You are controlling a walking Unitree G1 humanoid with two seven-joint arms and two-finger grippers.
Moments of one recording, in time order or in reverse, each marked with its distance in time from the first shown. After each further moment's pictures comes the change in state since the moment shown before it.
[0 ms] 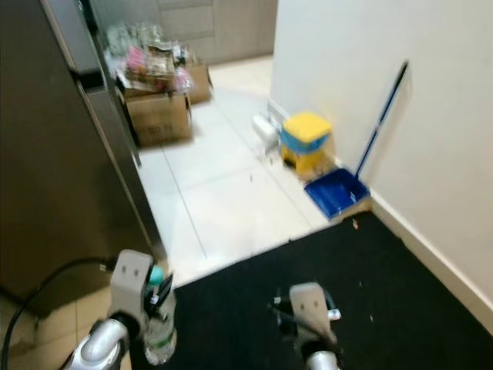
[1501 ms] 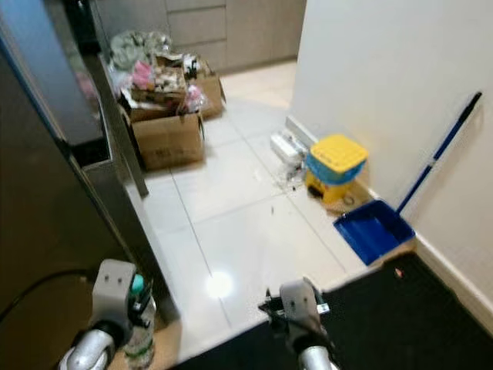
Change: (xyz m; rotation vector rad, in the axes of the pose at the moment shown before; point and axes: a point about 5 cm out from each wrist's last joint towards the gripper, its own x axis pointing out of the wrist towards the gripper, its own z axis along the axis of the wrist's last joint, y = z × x) left arm -0.013 0.022 -0.011 0.023 0.034 0.151; right arm 0.005 0.011 0.005 -0.008 -0.015 0.094
